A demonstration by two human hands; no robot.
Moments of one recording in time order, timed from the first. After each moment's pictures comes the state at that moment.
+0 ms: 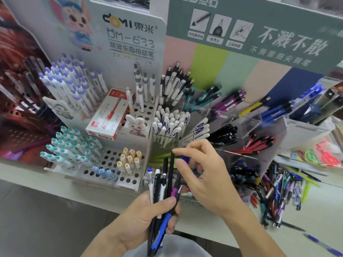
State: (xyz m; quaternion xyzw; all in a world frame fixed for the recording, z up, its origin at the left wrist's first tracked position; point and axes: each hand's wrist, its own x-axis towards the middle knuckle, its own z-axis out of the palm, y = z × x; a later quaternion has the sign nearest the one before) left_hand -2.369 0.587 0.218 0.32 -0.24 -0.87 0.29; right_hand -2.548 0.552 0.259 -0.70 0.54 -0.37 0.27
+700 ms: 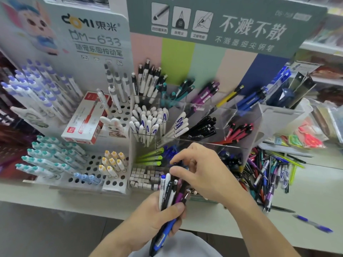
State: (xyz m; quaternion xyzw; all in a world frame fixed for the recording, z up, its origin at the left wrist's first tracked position) left_hand -2.407 0.590 0.210 0.35 -0.40 -0.82 0.22; right_hand -2.585 0.556 0.278 -0.68 0.62 -0.20 0.34
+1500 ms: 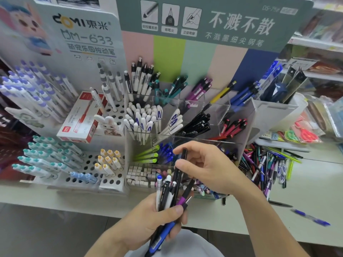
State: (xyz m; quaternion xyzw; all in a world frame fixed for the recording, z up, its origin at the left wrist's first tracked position) left_hand -2.406 0.595 0.211 0.31 -0.41 -0.84 0.17; right_hand -2.612 0.561 0.275 -0.62 0.57 -0.26 0.47
